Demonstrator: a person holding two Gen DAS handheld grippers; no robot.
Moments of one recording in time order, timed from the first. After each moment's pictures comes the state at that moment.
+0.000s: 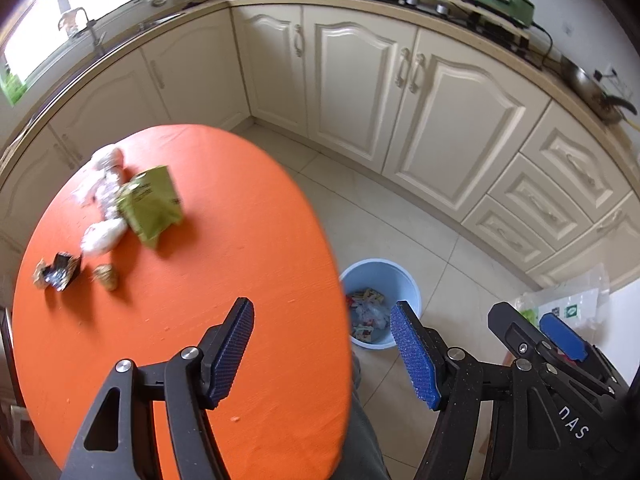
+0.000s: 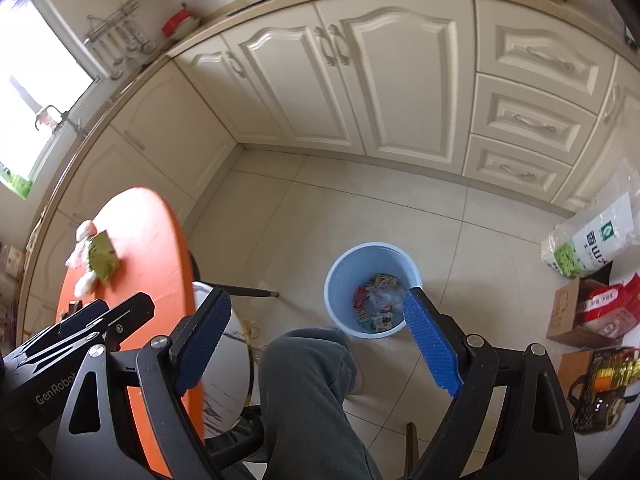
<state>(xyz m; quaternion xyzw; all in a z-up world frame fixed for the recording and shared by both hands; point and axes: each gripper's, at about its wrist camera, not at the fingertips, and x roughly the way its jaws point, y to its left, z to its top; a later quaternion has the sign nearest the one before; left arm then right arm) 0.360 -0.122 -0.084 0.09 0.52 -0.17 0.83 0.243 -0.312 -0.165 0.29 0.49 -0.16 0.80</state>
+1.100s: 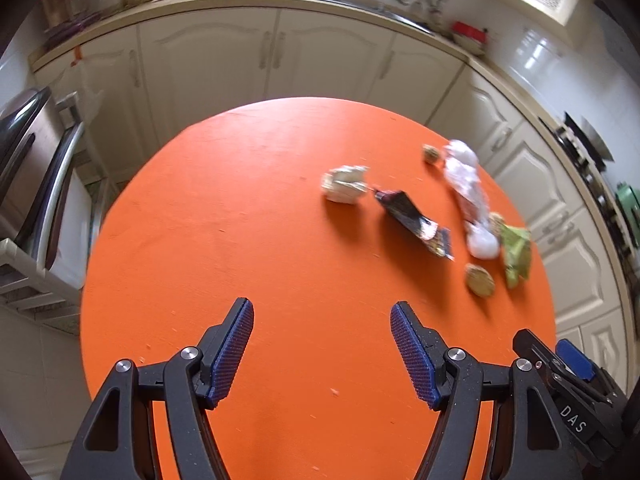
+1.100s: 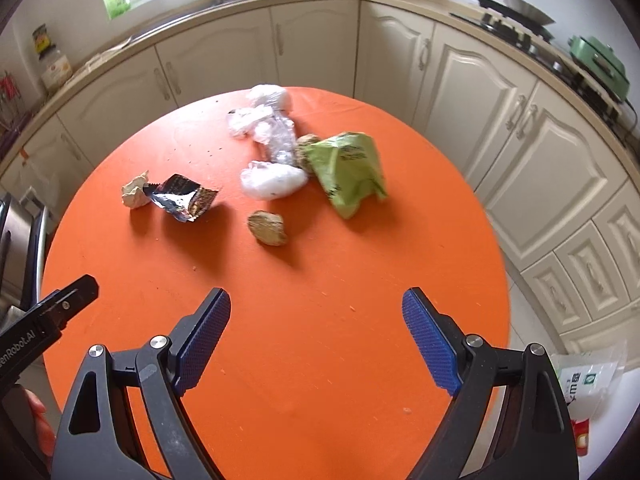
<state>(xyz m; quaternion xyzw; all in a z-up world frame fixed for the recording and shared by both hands) 0.328 0.266 -0.065 -0.17 0.50 0.04 0.85 0.369 -0.005 -0.140 0.04 0.55 0.00 0.84</state>
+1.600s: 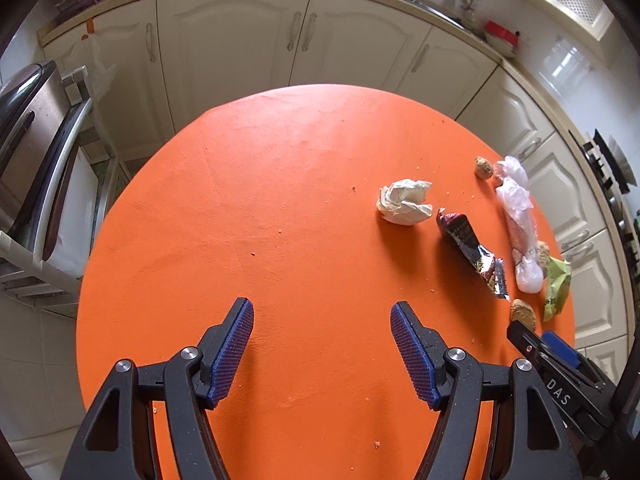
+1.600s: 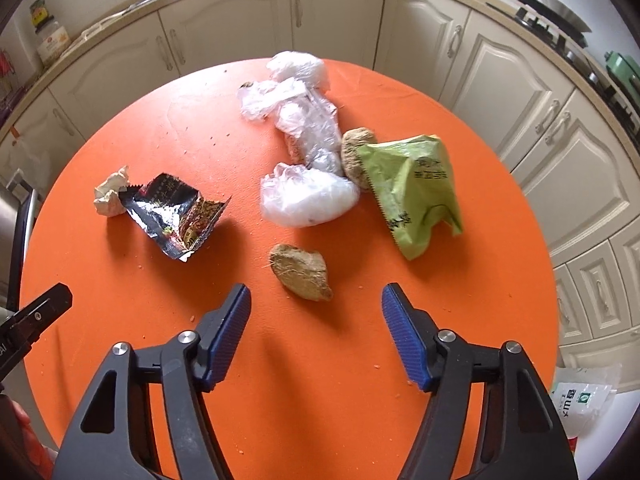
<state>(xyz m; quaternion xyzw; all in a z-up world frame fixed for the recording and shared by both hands) 0.379 0.293 -0.098 -0.19 0.53 0.06 0.83 0.428 0.026 -0.188 0.02 0.58 0.02 0.81</state>
